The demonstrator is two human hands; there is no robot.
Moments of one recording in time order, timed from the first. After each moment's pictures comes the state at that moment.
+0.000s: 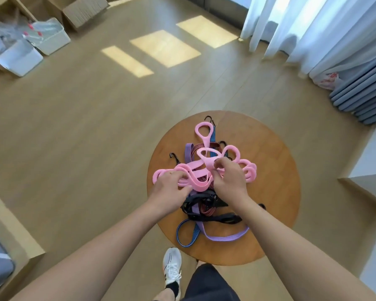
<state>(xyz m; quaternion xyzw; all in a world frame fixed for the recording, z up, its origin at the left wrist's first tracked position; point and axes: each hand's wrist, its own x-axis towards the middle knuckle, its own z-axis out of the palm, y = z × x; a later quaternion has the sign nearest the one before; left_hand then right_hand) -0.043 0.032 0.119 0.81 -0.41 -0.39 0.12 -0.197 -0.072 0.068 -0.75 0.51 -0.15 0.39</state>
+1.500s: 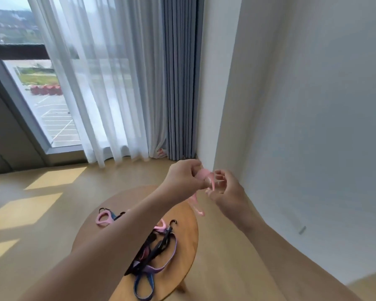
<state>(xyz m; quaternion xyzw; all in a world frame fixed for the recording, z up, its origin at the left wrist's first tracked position) -0.250 0.129 0.375 0.41 -0.79 -0.38 0.24 -0.384 0.210 0.328 -0.45 0.71 -0.48 0.25</state>
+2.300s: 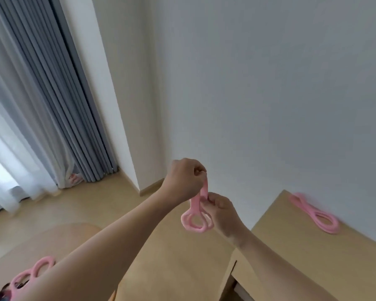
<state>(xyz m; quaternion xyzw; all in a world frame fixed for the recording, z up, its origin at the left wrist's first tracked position) -0.521 0.267 0.389 0.23 -0.90 -0.32 0.17 -0.590 0.391 0.287 -0.30 0.74 -0.55 0.26</state>
